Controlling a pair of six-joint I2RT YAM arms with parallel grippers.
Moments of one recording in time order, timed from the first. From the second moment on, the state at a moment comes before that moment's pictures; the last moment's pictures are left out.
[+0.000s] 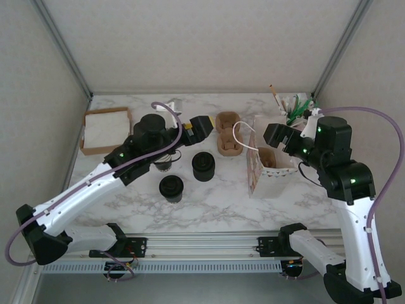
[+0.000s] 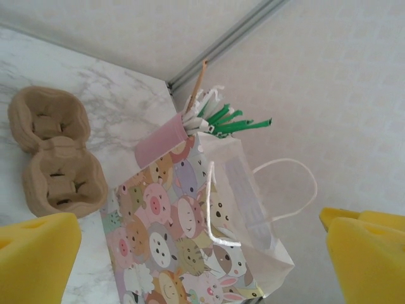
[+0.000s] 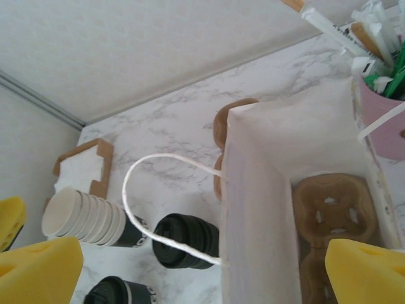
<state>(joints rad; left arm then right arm) -0.78 1.19 1.22 -0.22 -0.01 -0.86 0.26 0.91 1.45 -1.04 -0.16 0.51</state>
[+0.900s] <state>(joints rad) -0.77 0.88 0.93 -0.48 -0.21 -0.90 0.43 0.97 1.44 -1.01 -0.36 0.57</state>
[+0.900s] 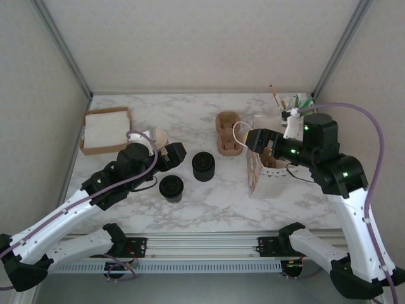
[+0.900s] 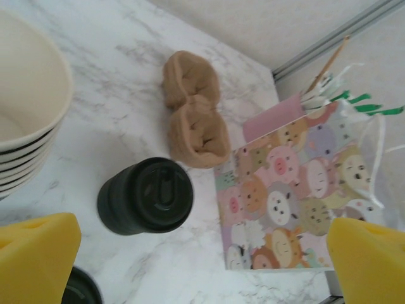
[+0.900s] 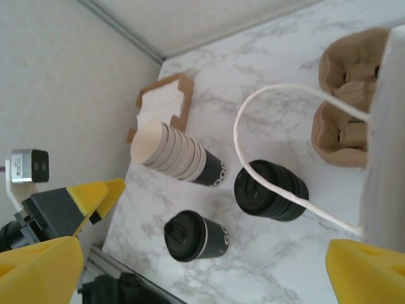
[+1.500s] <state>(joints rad) -0.50 0.71 0.69 -0.57 -0.03 -1.01 1.03 1.26 1.56 -1.09 0.03 0.40</state>
